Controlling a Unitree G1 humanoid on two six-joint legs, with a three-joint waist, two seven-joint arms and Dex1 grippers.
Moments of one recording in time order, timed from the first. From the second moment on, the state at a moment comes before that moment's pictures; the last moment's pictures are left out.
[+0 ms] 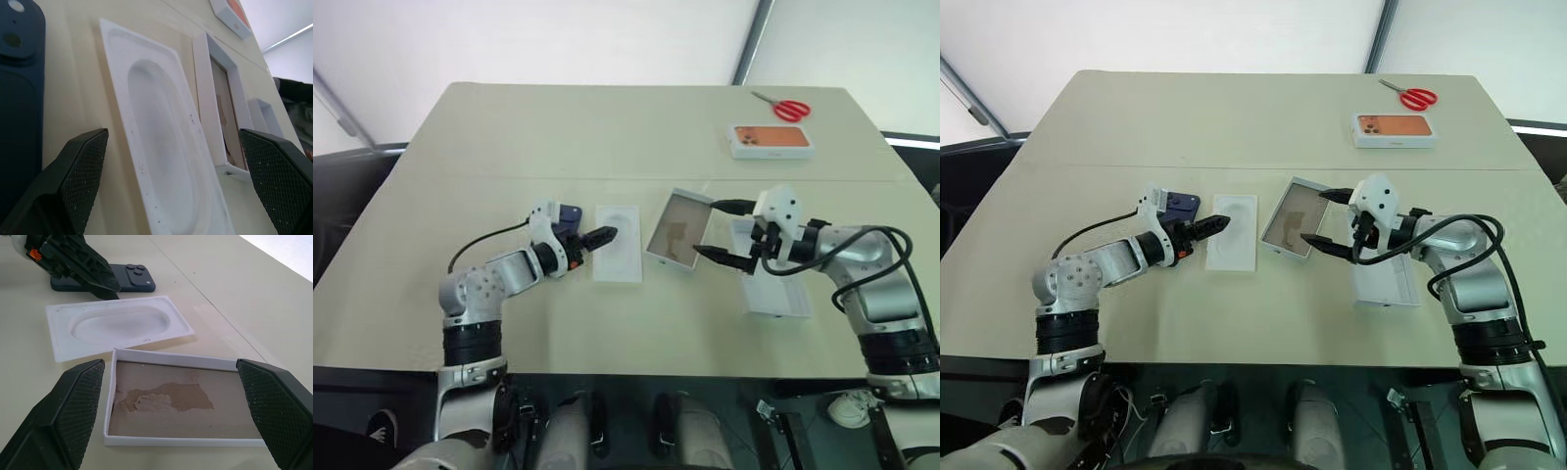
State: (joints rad) left arm -0.56 0.19 0.30 0.02 -0.78 1.20 -0.23; right arm -0.45 -0.70 -0.01 0.01 0.32 0.21 1.04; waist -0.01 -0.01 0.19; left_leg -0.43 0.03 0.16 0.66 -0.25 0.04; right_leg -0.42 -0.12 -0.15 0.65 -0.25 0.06
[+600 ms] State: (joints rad) left arm -0.67 0.13 0.37 0.19 -0.79 1.30 -0.15; right arm -0.48 -0.68 0.02 0.01 0.29 0.20 1.03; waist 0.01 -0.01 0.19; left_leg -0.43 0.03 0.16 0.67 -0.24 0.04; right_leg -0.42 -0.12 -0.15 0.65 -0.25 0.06
